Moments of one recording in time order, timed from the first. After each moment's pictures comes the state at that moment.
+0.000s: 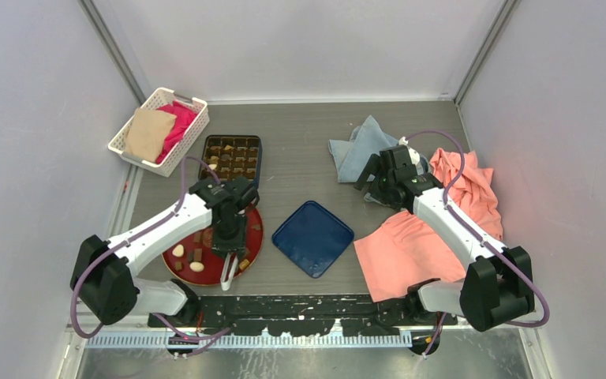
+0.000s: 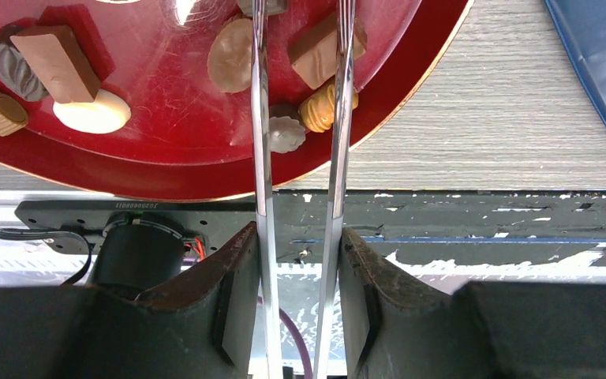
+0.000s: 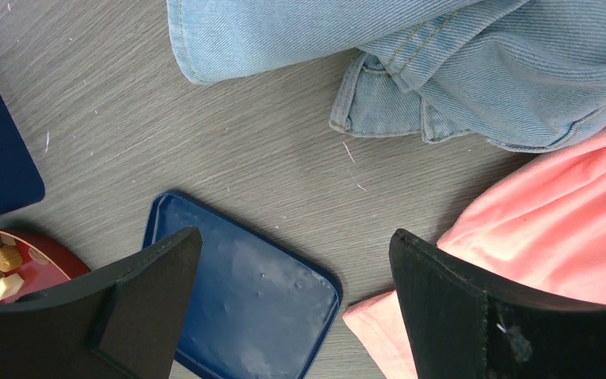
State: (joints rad) left arm -0.68 1.31 0.99 -1.22 -0.02 -0.68; right arm 0.32 1.26 0.91 -0.54 0.11 0.76
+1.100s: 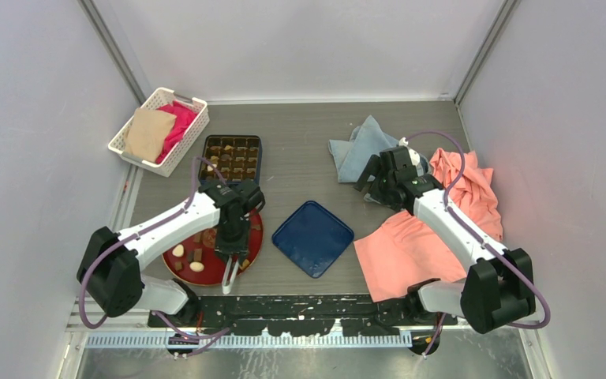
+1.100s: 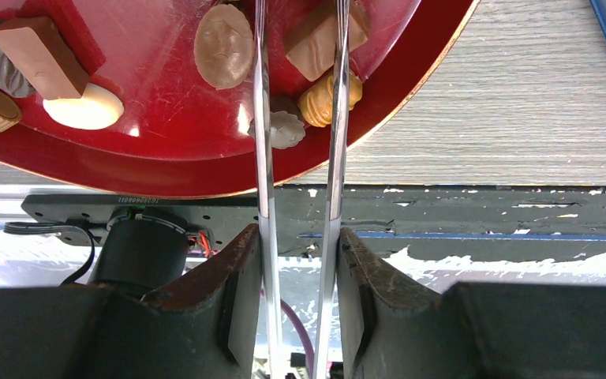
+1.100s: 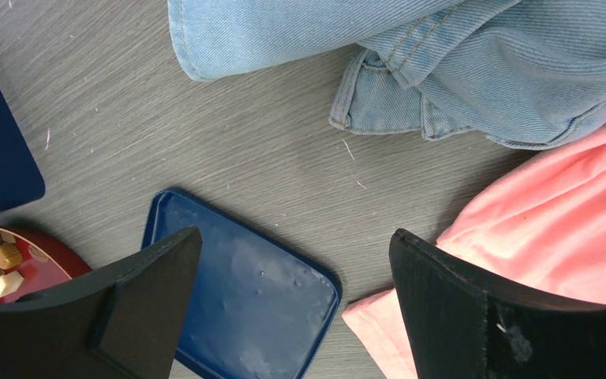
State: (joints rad) left arm -0.71 1.37 0.99 -1.22 -0.01 -0.67; right arm 0.32 1.25 0.90 -0.54 0.11 0.76
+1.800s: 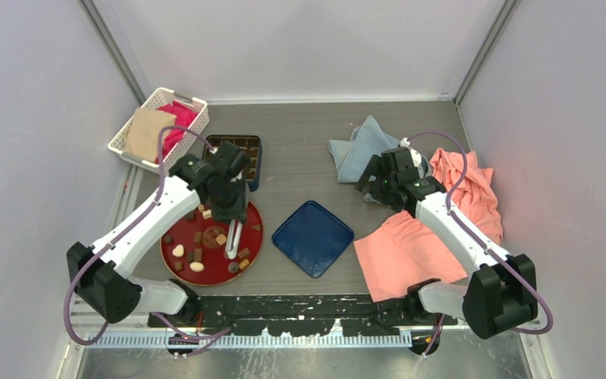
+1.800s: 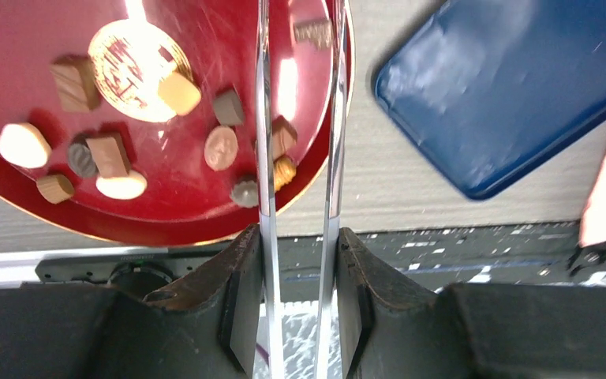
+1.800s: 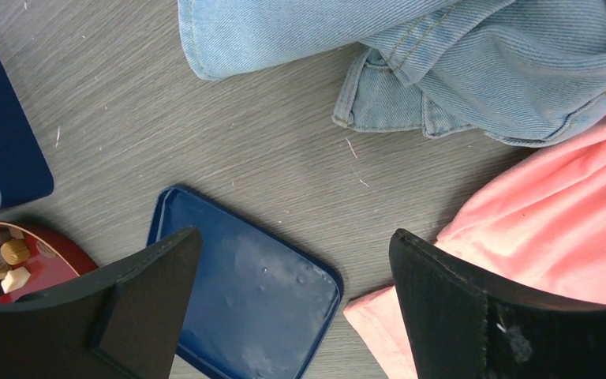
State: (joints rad) left arm -0.62 1.33 1.26 -1.23 -0.07 -0.64; right arm 0.32 1.22 0.89 -0.54 0.11 0.76
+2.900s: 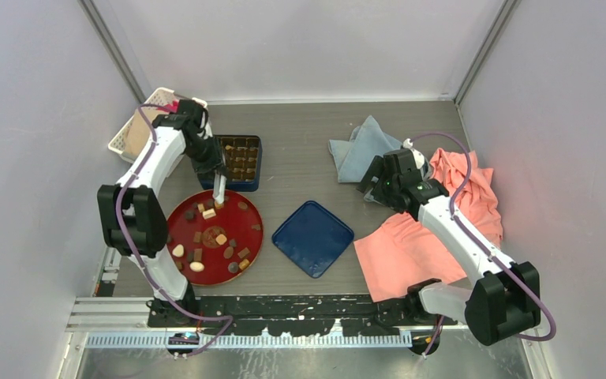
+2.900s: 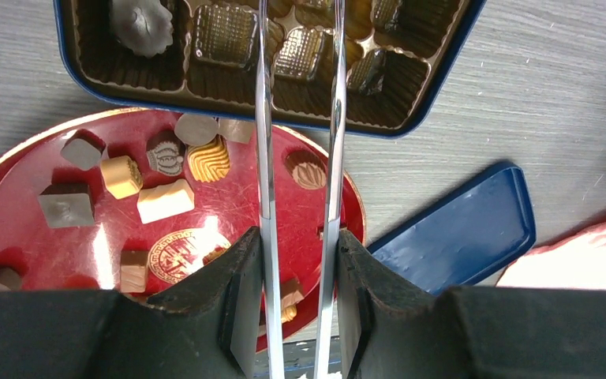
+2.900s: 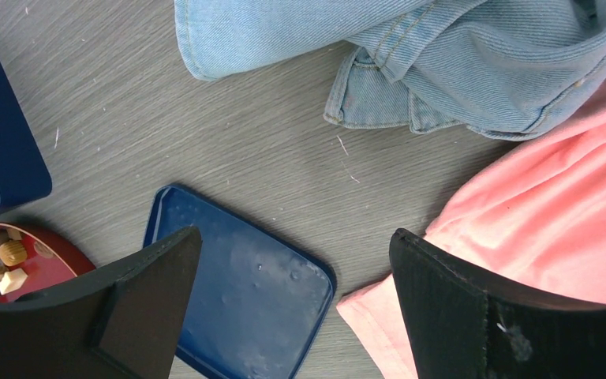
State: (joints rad) left arm -0.09 1.76 1.54 -1.03 0.19 -0.39; right arm 0.32 1.18 0.88 -0.56 0.13 0.76
